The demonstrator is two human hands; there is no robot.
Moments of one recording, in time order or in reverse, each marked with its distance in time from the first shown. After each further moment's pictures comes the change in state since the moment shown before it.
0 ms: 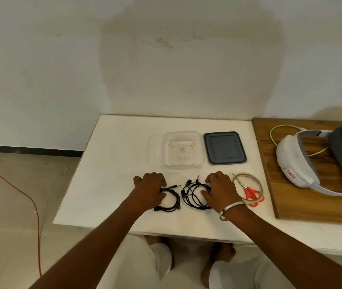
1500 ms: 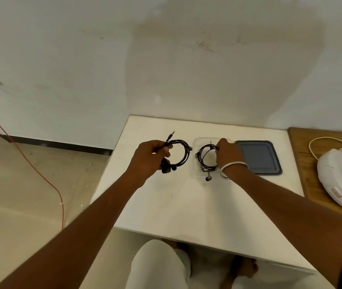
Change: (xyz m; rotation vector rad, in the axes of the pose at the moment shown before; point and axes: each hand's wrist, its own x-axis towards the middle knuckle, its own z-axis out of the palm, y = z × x) left_hand -0.013 -0.030 -0.110 -1.039 0.281 -0.160; right_hand 0.114 -0.071 -0.026 0.128 0.169 0.062
